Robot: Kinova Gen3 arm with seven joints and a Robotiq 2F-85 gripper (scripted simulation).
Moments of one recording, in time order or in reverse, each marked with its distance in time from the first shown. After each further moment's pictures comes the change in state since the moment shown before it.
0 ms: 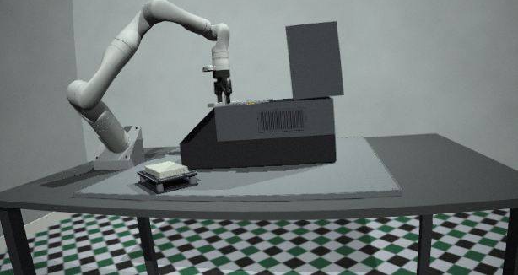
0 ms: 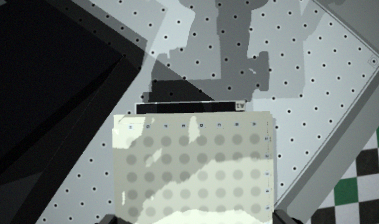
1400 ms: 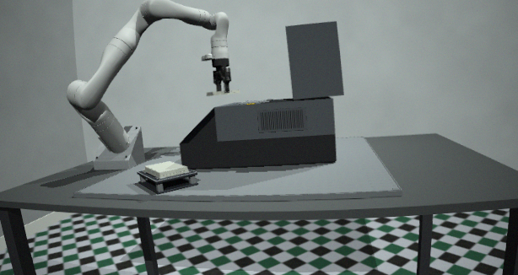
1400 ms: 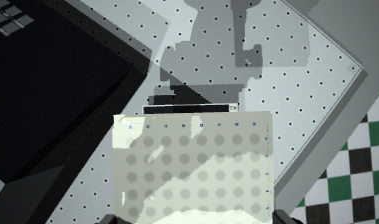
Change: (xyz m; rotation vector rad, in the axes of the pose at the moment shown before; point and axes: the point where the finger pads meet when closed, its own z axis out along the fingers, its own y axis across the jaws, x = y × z) arm 0.000 0.000 -0.050 0.000 0.000 0.000
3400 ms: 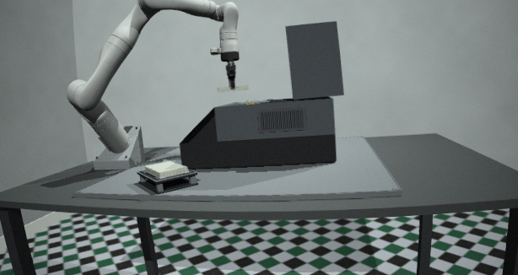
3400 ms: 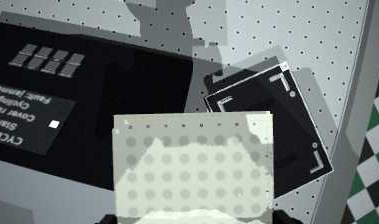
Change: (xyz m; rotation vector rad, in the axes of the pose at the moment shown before) arm 0.005 -0.113 -0.013 0.000 0.001 0.397
